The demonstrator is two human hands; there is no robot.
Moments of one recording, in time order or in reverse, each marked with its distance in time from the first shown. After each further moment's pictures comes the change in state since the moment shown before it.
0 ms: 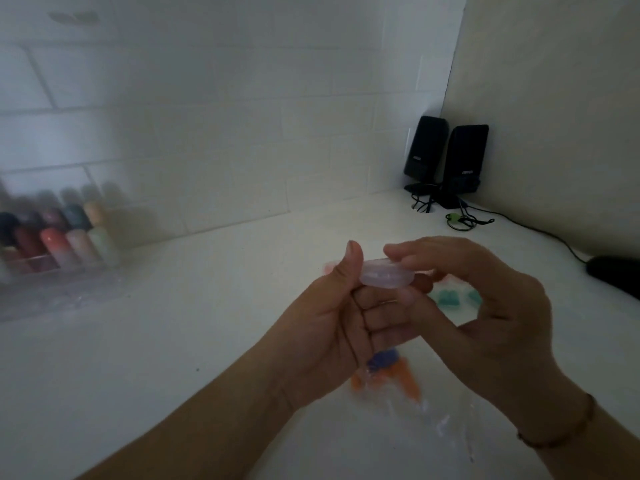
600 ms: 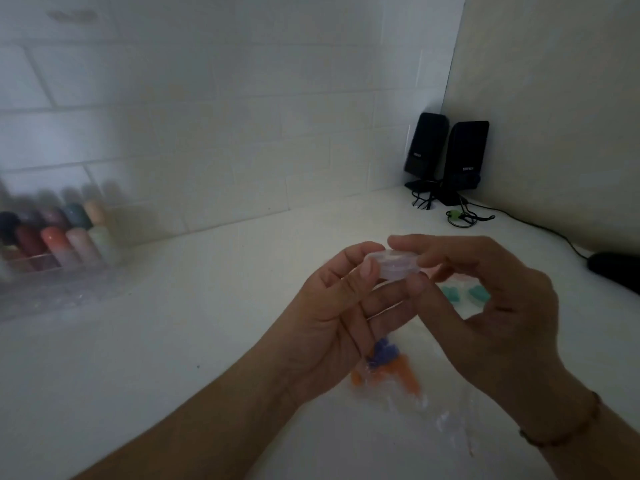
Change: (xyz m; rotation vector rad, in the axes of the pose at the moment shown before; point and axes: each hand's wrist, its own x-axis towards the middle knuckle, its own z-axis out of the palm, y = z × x) left_hand -0.001 0.000 0.005 -0.161 -0.060 0.143; right_hand 0.000 -0.004 0.001 -0.052 0.068 0.023
